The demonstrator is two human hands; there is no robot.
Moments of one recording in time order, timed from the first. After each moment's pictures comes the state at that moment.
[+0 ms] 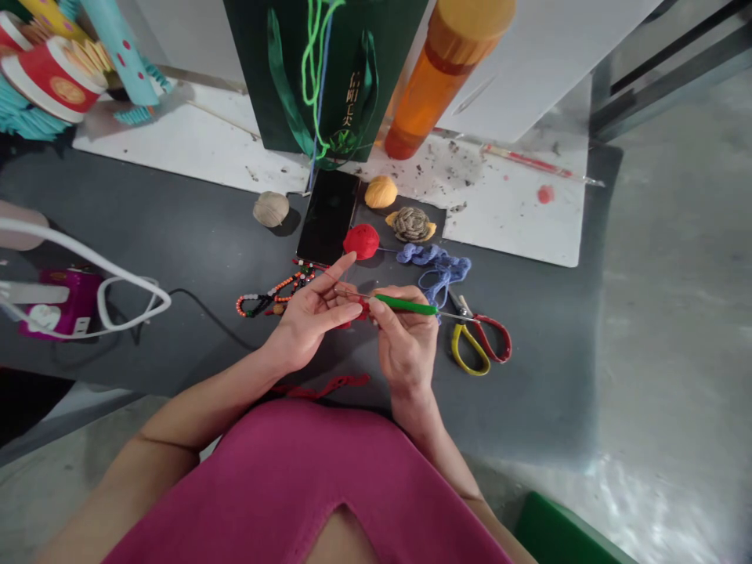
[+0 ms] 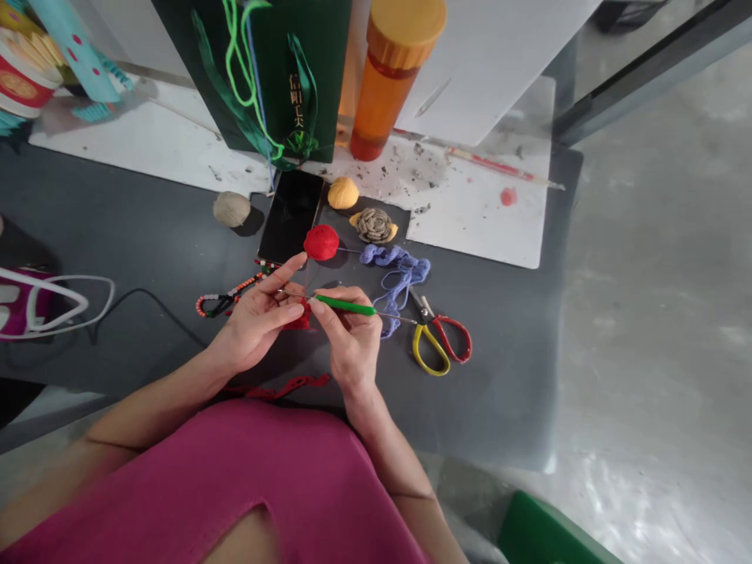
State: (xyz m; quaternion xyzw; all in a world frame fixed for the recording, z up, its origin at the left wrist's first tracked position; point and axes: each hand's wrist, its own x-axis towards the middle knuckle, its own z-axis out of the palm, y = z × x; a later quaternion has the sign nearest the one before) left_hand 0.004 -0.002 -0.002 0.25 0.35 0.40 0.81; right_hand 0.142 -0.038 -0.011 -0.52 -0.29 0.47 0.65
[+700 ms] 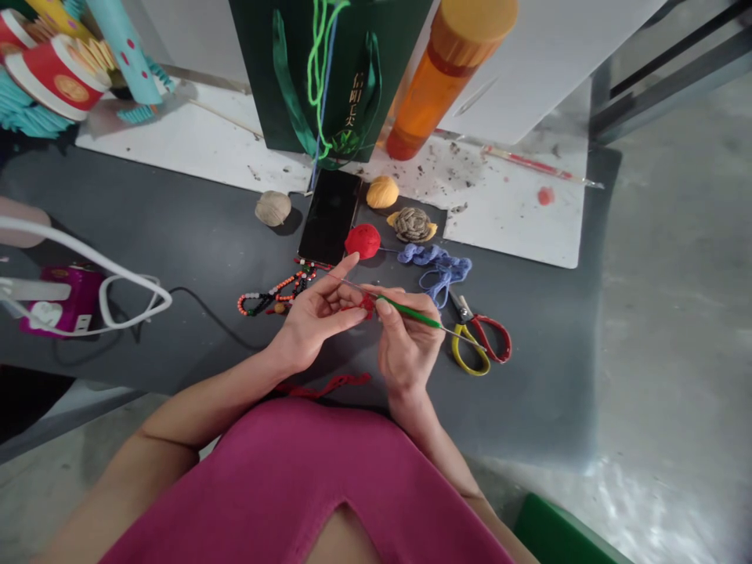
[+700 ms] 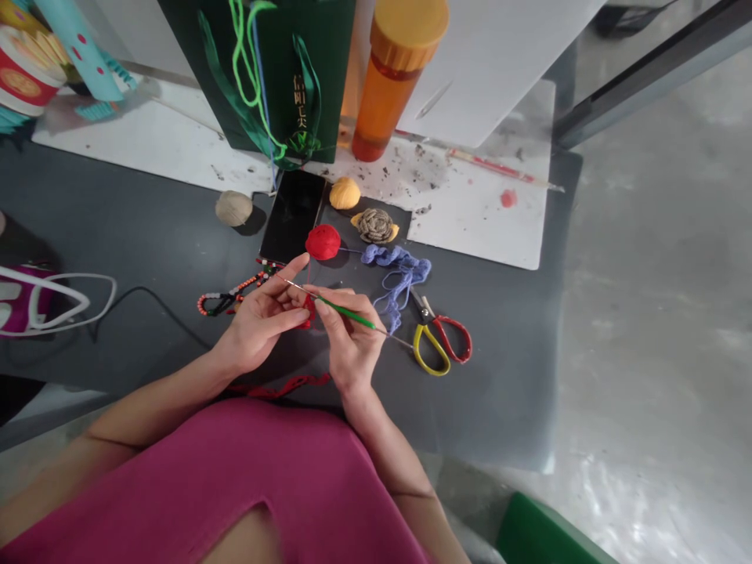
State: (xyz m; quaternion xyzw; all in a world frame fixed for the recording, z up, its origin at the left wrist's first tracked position) left_hand 0.007 -0.008 -0.008 0.29 0.33 0.42 0.79; right_hand 0.136 -0.041 -0.014 -0.49 -0.39 0.36 0.69
